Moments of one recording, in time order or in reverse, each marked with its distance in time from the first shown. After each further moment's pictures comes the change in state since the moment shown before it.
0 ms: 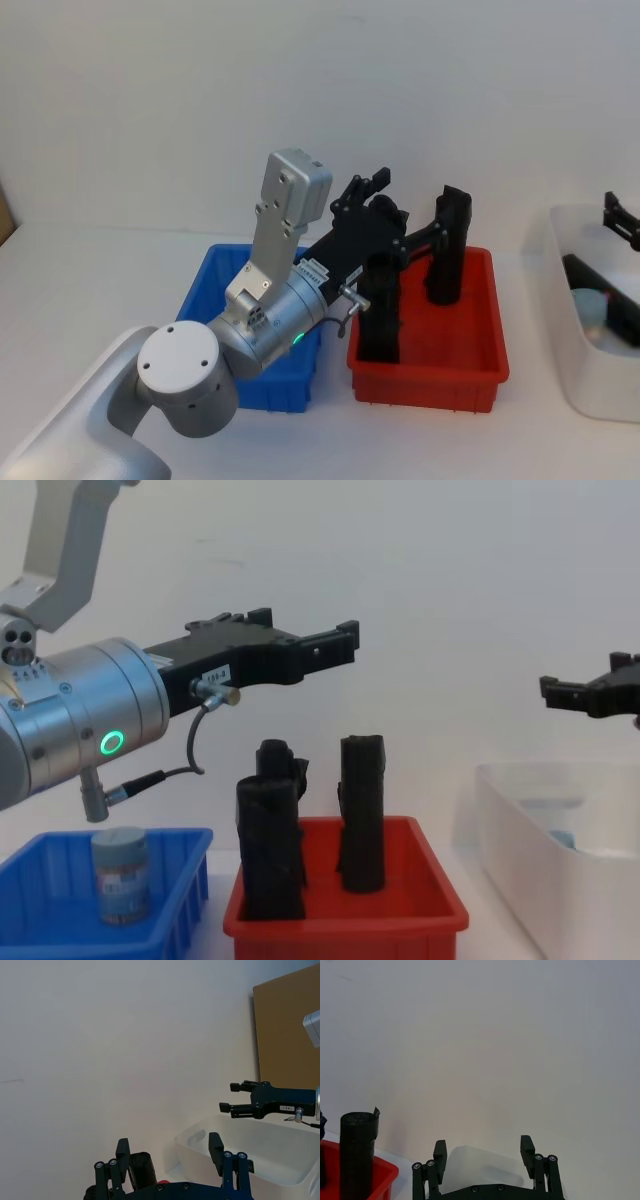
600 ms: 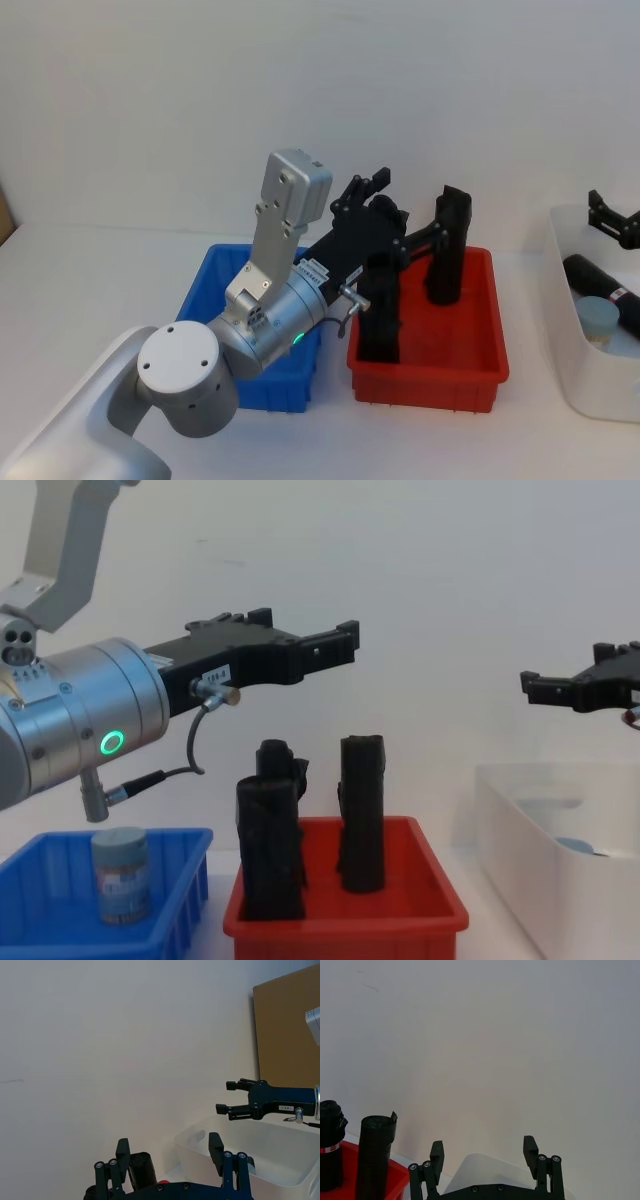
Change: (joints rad) left arm 0.000 0.000 0.000 0.000 0.000 0.000 0.000; right arm 0.005 -0.002 -0.007 -0.007 -0.013 -0.020 0.050
